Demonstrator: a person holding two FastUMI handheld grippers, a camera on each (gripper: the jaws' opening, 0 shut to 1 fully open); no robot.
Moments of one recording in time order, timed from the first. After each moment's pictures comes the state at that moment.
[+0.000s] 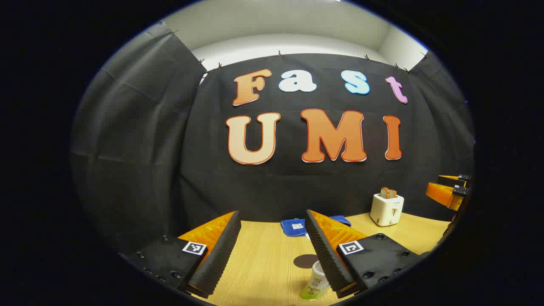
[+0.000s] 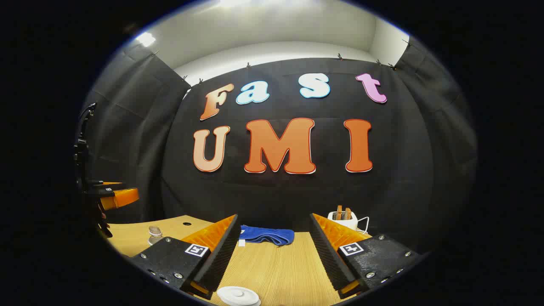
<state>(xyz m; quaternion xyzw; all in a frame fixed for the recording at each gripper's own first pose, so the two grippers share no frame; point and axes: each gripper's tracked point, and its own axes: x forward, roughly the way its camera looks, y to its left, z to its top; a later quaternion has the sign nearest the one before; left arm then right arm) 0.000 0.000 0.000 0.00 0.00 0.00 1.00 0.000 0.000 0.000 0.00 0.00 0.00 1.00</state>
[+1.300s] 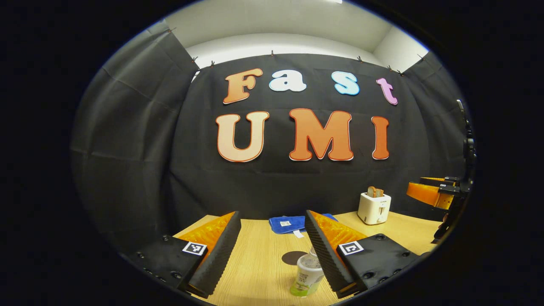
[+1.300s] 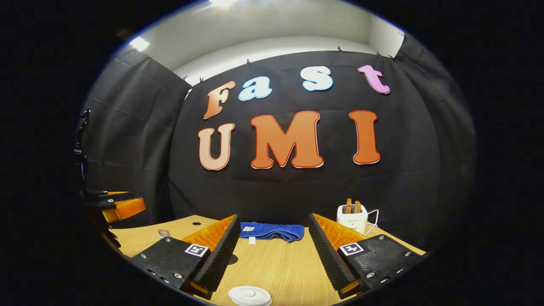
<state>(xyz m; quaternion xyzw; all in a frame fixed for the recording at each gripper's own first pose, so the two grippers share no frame) -0.016 -0.023 -0.017 0.00 0.02 -0.04 1.00 0.002 0.017 -0.010 0.02 0.03 0.03 1.00</state>
